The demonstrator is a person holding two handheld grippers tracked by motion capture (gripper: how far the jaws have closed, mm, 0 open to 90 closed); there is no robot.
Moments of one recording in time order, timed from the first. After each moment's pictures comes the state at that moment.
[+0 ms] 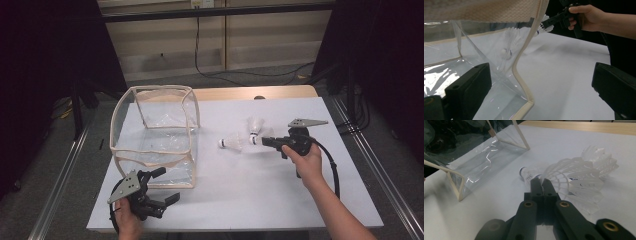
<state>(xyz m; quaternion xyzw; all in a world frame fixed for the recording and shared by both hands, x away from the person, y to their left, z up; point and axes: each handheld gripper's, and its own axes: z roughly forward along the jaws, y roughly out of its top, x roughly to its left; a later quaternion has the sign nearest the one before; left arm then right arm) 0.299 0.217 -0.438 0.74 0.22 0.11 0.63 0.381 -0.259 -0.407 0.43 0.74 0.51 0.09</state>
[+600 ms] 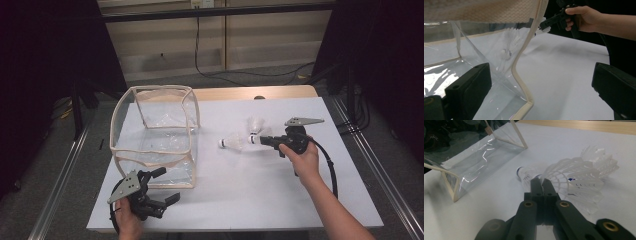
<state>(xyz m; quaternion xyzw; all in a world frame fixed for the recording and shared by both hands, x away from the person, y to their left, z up) 0.299 0.216 -0.438 0.74 0.22 0.11 0.63 0.388 -0.255 -0.409 0.43 0.74 0.50 0.09</state>
